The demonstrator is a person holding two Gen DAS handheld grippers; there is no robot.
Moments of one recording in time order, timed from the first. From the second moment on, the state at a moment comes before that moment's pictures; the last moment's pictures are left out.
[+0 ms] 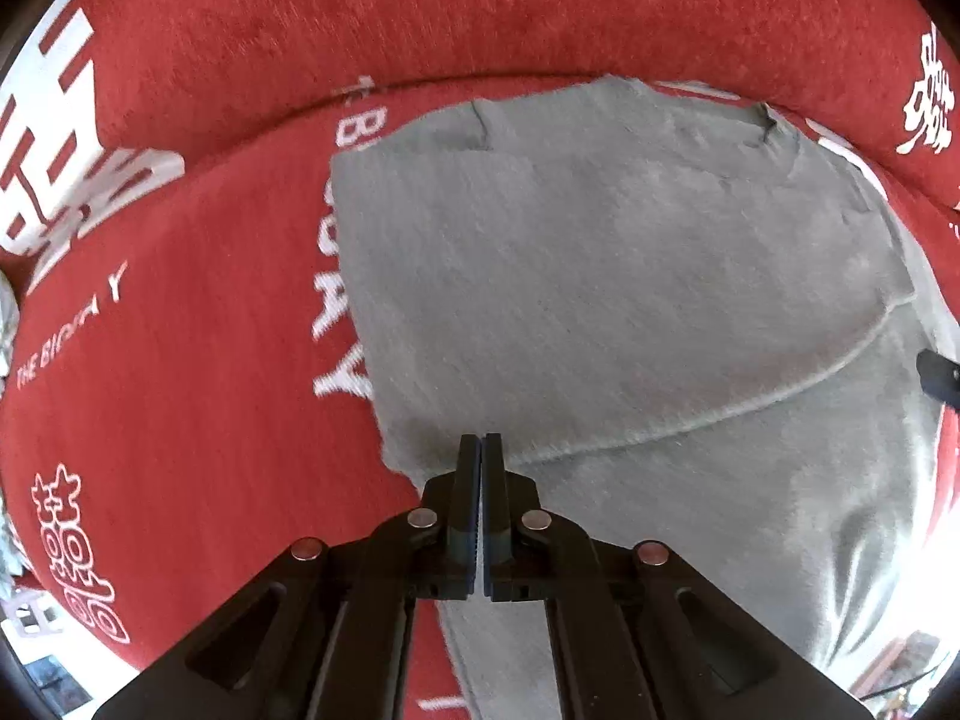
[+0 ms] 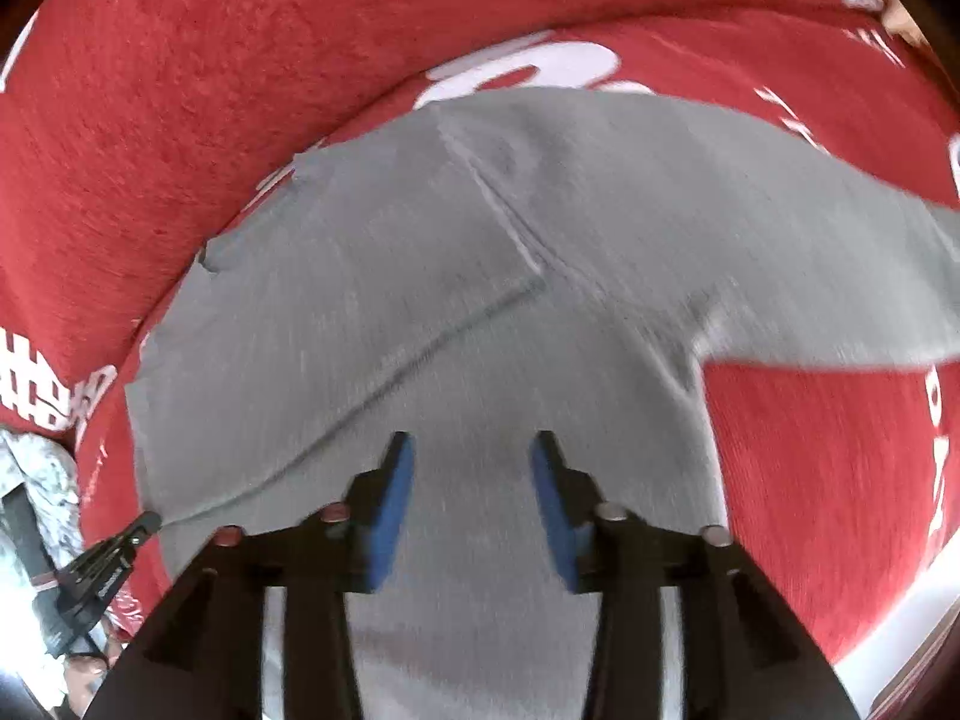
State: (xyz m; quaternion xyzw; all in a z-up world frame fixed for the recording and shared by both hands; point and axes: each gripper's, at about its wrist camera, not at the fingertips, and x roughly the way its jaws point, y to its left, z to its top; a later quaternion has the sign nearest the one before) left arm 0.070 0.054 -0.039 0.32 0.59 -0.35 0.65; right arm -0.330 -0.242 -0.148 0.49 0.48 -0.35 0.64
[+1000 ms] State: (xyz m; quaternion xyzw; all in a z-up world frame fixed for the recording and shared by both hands) left arm -0.005 0.043 -0.026 0.38 0.60 -0.37 0.60; right arm -0.382 -0.165 -0.129 0.57 0.43 -0.35 0.60
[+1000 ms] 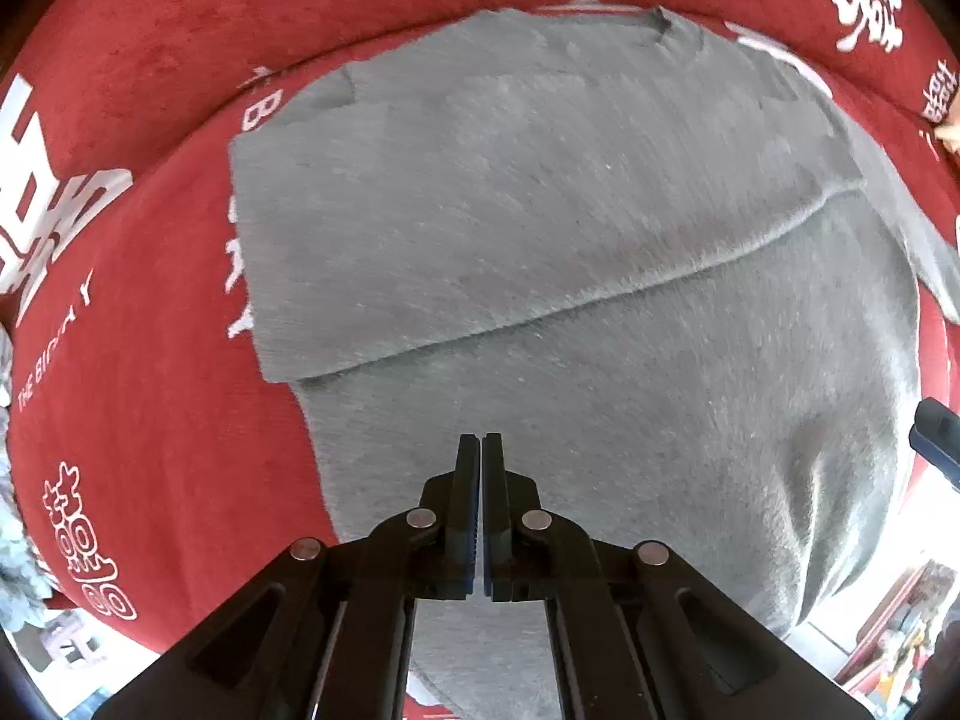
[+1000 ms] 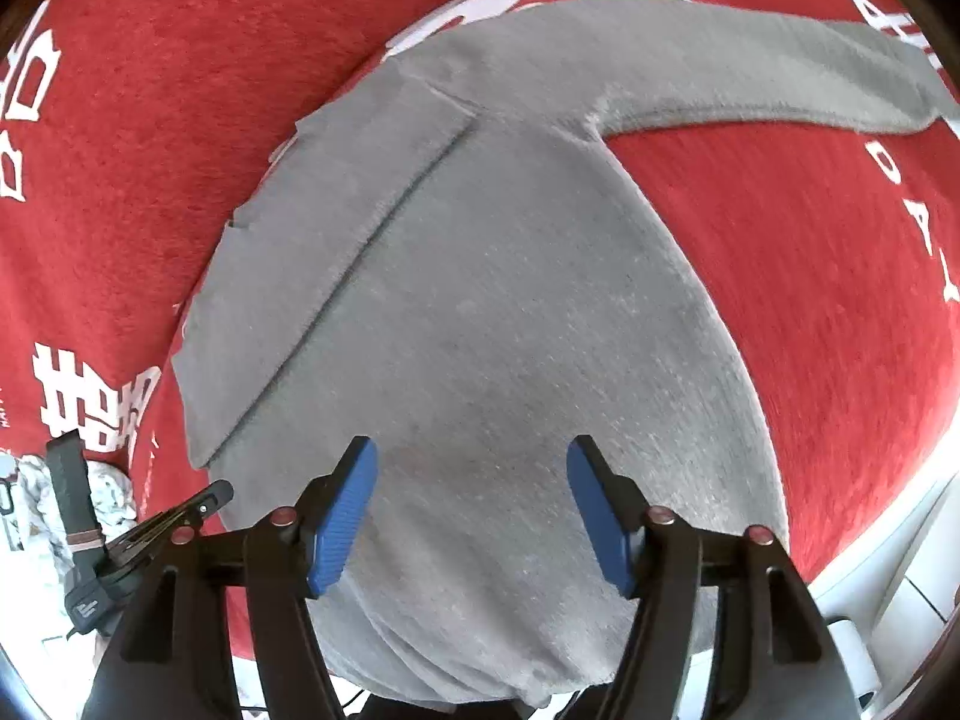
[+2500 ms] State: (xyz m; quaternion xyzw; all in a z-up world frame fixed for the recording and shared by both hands) left arm -0.147 -0.205 -0.167 0.33 0.61 -0.42 0.59; right arm -0.676 -0.354 -0.218 0.77 0.04 -0.43 0.47
